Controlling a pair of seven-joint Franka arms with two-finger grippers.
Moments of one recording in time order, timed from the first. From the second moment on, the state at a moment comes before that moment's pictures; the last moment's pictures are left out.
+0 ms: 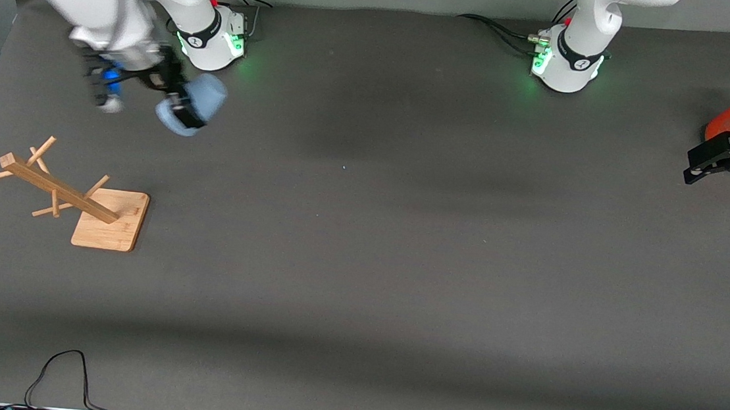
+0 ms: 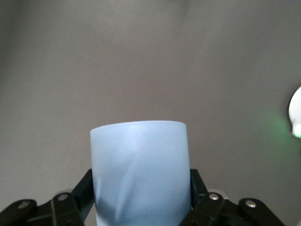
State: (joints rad) left arm -0.15 0.00 0.12 -1.51 -0.01 1.54 0.01; right arm 0.65 -0.21 -0.15 -2.06 0.01 1.81 1.66
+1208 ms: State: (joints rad) left arm -0.14 0.02 0.13 -1.51 0.00 1.54 0.01; right arm 1.03 0.76 -0.15 -1.34 0.06 2.00 2.62
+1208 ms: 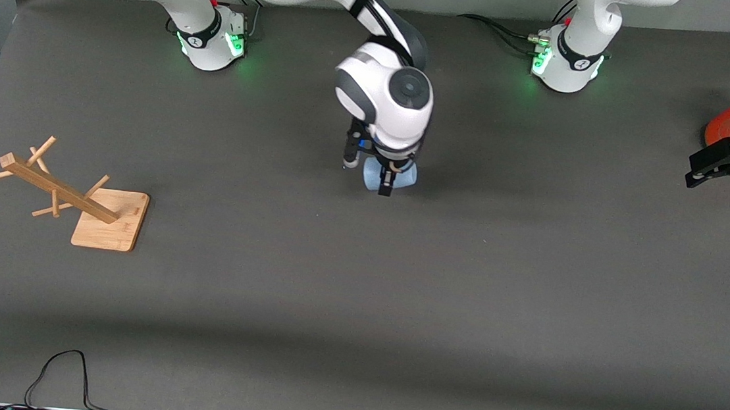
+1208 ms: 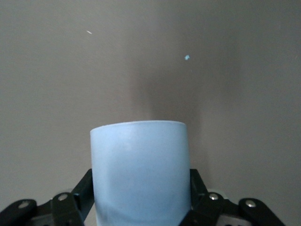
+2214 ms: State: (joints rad) left arm -0.14 0.04 0.13 -1.54 0.00 1.54 -0.04; right arm 1.06 0.94 -0.15 -1.25 0.05 2.04 2.71
